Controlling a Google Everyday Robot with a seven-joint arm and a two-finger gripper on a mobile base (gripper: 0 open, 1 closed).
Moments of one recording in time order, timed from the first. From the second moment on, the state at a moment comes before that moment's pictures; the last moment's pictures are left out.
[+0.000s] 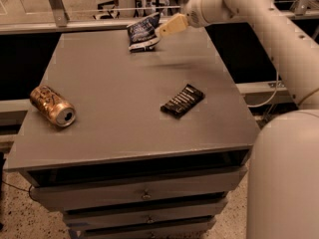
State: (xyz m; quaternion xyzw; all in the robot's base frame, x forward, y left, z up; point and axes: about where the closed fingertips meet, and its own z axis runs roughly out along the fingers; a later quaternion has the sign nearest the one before) arm 0.837 -0.069 0.934 -0.39 0.75 0.13 0.51
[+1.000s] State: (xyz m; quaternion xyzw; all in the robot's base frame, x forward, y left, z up) arm 0.889 0.021 0.896 -0.41 0.75 0.15 0.49
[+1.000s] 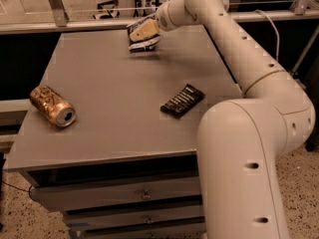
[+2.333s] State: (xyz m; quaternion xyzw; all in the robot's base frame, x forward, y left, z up) arm 0.882 0.034 0.883 -0.41 0.74 0.18 0.50
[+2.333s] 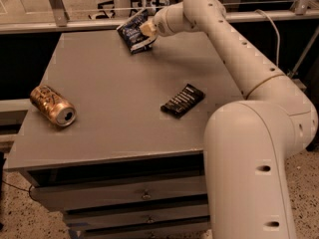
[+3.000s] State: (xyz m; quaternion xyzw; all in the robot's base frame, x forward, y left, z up) arm 0.844 0.031 0.924 -0.44 0.69 0.20 0.53
